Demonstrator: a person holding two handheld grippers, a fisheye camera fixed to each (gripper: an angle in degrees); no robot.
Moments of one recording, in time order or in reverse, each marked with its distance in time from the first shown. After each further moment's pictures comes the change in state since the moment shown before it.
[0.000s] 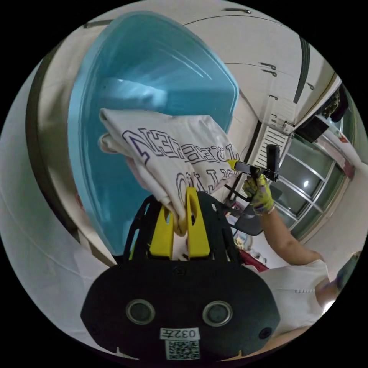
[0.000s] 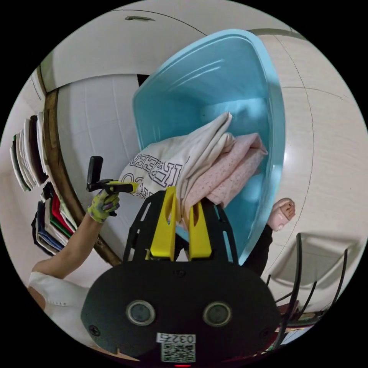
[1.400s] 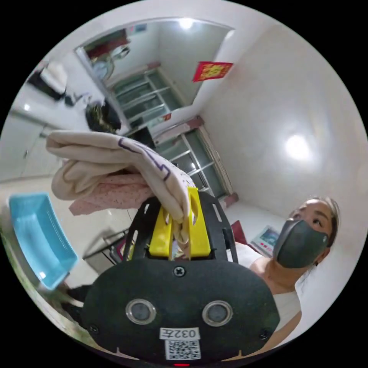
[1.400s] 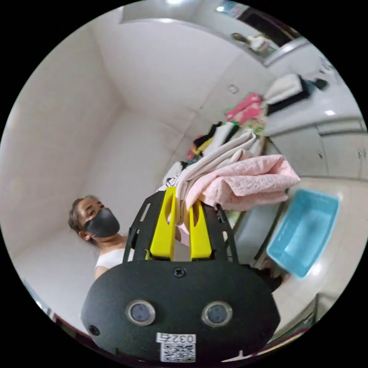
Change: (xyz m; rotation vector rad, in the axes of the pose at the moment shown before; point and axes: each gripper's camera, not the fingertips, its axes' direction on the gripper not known) left arm 0.470 0.512 -0.233 0.419 0.700 0.858; right arm -0.373 0.574 -0.265 0.445 -0.416 -0.637
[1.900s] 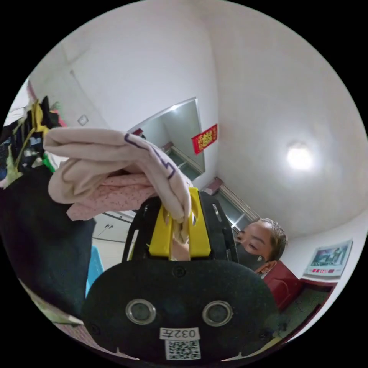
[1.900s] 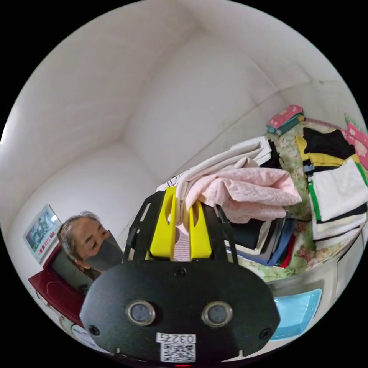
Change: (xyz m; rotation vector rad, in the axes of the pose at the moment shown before) left arm 0.311 0.125 -0.097 0.599 -0.347 0.307; right arm -0.251 -0.122 0.332 -0.587 -0.399 -0.518
